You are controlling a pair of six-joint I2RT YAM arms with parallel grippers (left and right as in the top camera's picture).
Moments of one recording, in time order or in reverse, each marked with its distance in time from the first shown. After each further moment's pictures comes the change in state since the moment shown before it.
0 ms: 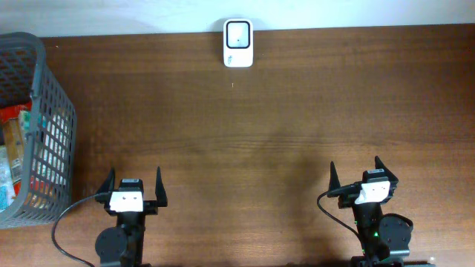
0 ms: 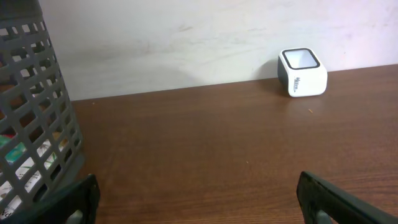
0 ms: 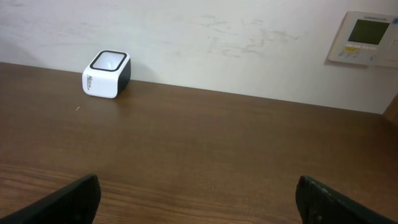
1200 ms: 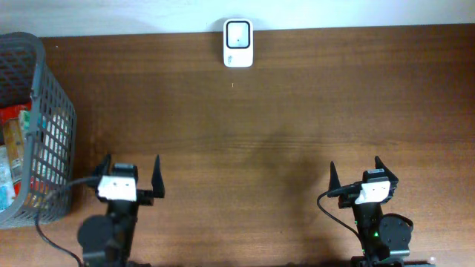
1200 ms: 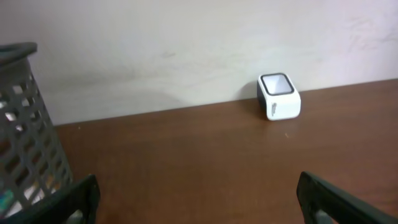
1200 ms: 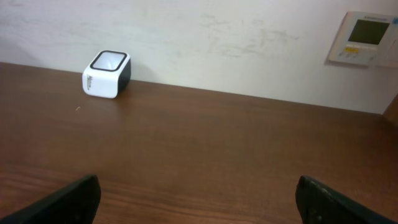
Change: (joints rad) left arm 0.000 0.315 0.312 -0.018 0.080 0.000; right arm 0.000 0.000 0.000 0.000 0.000 0.000
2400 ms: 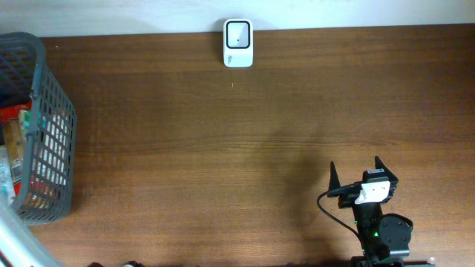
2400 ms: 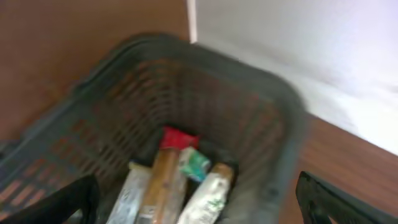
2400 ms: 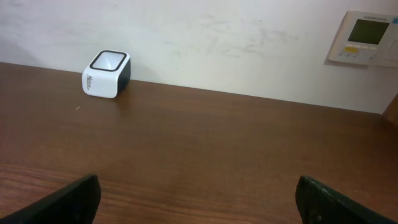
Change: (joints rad) left arm 0.602 1.150 1.504 -0.794 -0.071 -0.108; right arm -0.001 0.000 0.000 0.000 0.000 0.000
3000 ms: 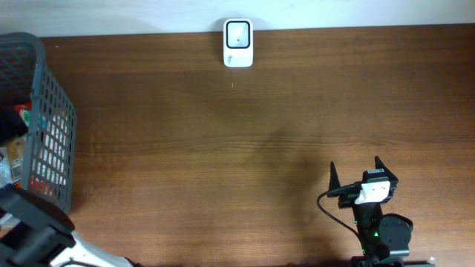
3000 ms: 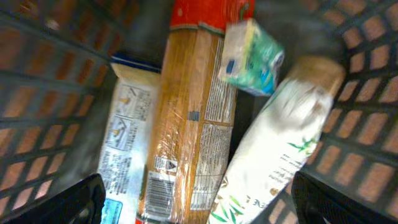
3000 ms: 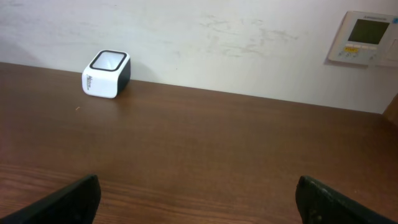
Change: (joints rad) left arm 0.078 0.475 0.002 -0.135 -0.047 0.183; right arm 0.000 0.000 0.000 0.000 0.000 0.000
